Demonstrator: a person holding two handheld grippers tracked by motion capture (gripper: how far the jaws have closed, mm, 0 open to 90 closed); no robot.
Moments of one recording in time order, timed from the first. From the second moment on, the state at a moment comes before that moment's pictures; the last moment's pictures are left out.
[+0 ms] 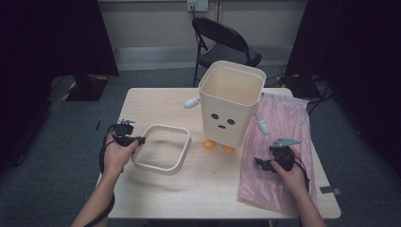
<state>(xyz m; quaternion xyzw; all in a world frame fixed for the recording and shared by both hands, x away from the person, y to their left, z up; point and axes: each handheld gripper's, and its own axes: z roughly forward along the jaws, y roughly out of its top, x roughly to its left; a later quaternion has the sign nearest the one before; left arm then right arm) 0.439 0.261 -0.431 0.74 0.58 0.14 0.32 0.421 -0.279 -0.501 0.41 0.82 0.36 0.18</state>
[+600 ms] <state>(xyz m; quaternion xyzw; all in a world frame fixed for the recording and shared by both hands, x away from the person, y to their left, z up) 0.444 0.256 -0.462 0.74 0.59 0.14 0.29 0.421 -0.279 -0.501 0.41 0.82 0.36 0.18</state>
